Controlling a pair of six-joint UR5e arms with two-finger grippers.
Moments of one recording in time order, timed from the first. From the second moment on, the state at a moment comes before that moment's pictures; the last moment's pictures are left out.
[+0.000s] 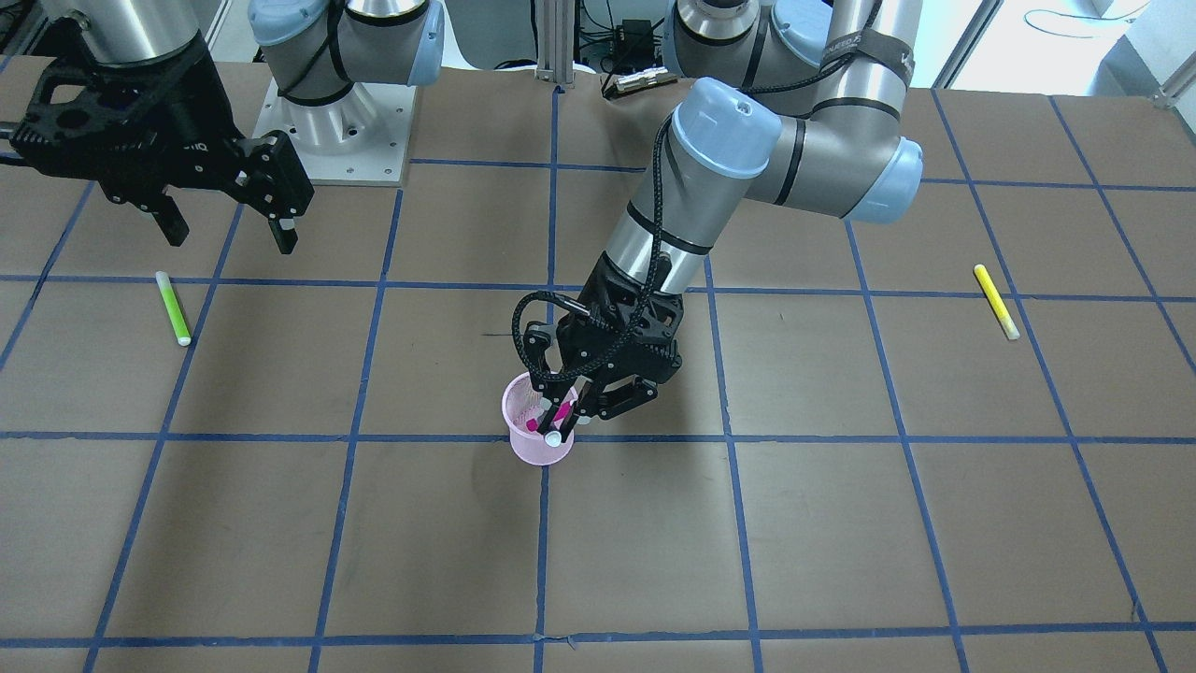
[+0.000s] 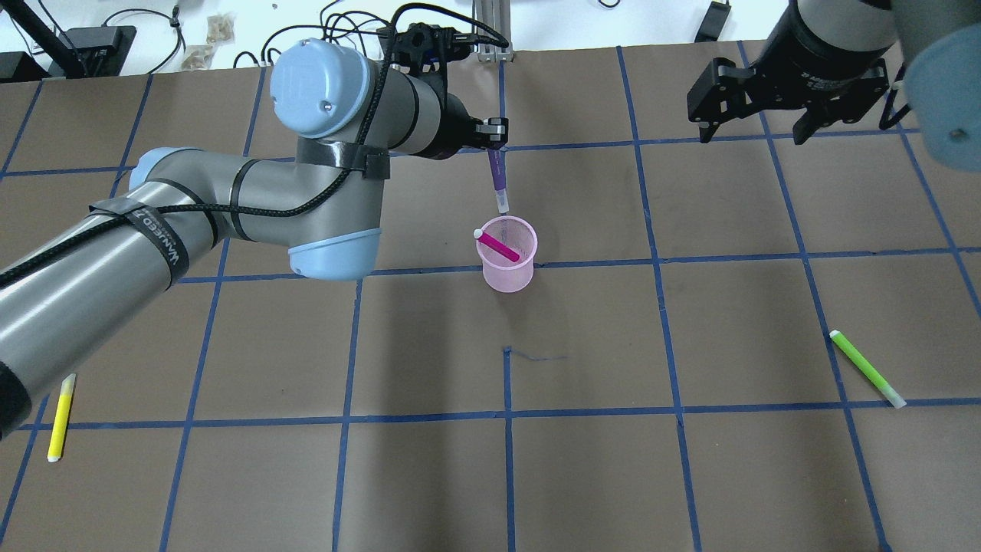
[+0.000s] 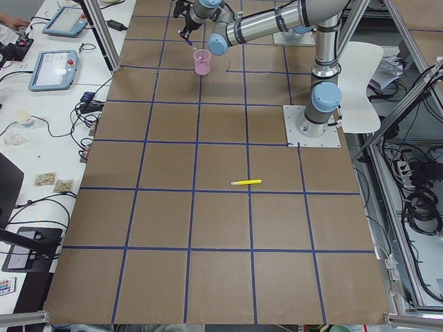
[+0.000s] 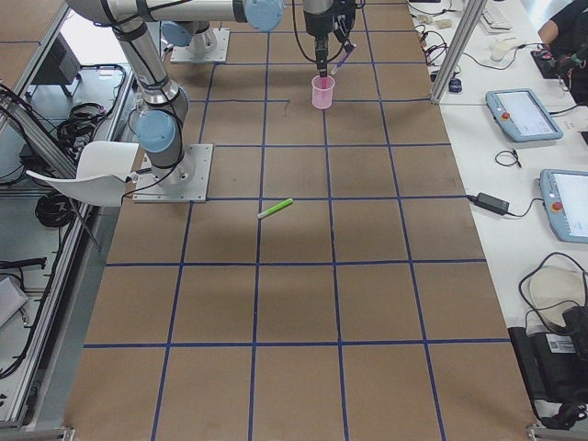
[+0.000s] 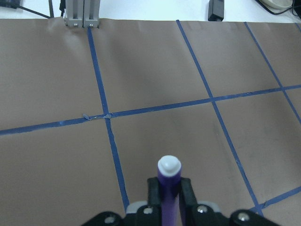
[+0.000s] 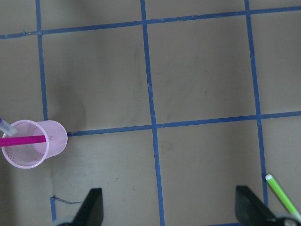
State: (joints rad) left arm -1.81 -1.87 -1.80 -0.48 1.27 -0.11; right arm 1.54 -1.60 1.57 -1.70 -1.56 0.05
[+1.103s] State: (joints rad) left arm -1.86 -1.90 -1.85 -0.48 1.35 -0.11; right arm 1.54 -1.57 1.51 -1.62 -1.54 0.05
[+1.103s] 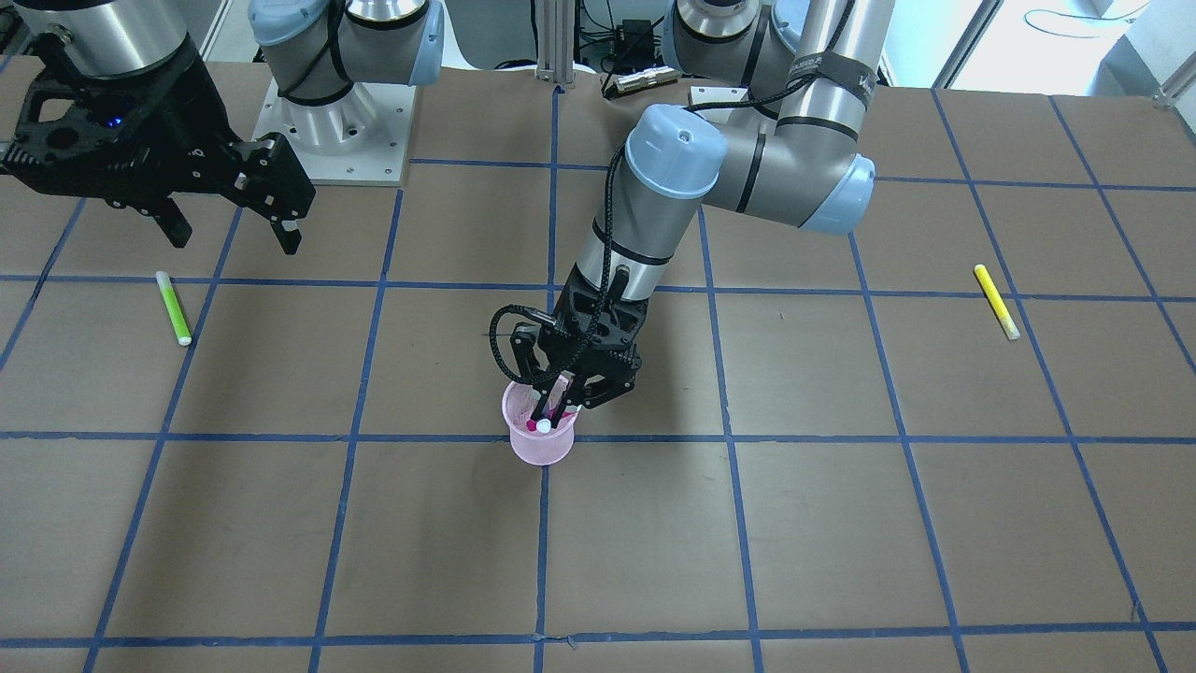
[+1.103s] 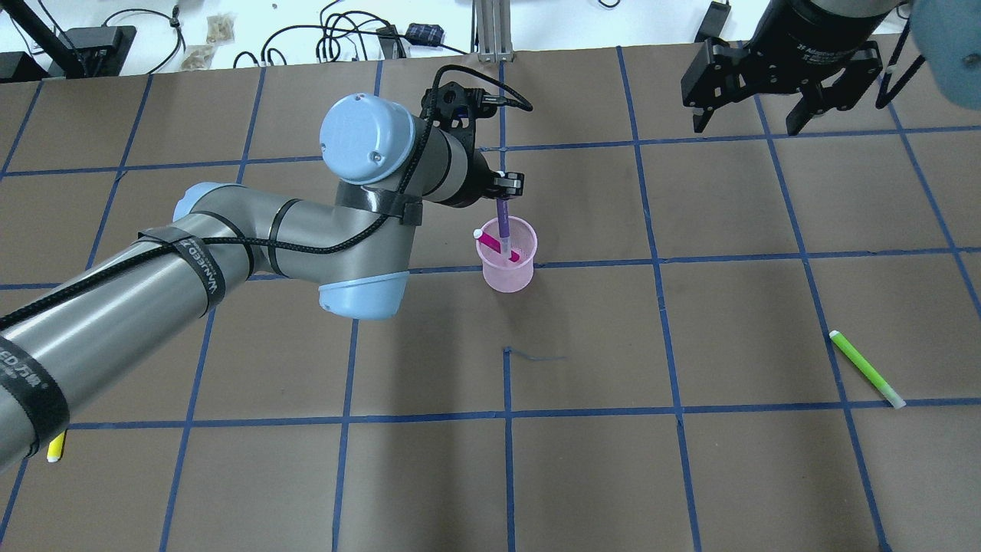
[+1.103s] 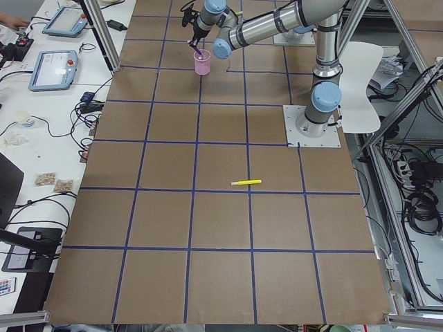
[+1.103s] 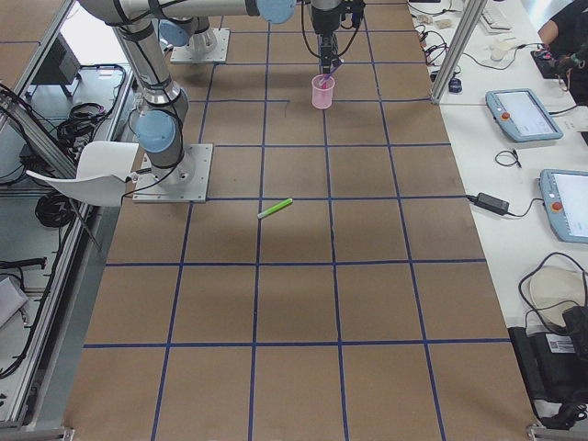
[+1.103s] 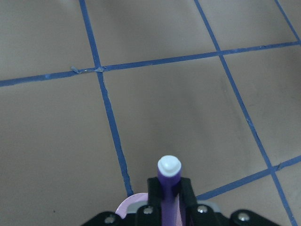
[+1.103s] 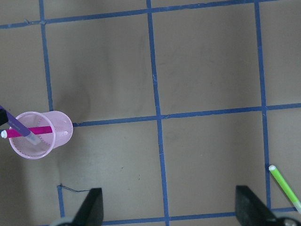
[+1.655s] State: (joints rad) left arm -1.85 -1.89 -1.83 -0.51 1.37 -0.12; right arm 1.54 -1.57 1.52 -1.62 -1.54 0.04
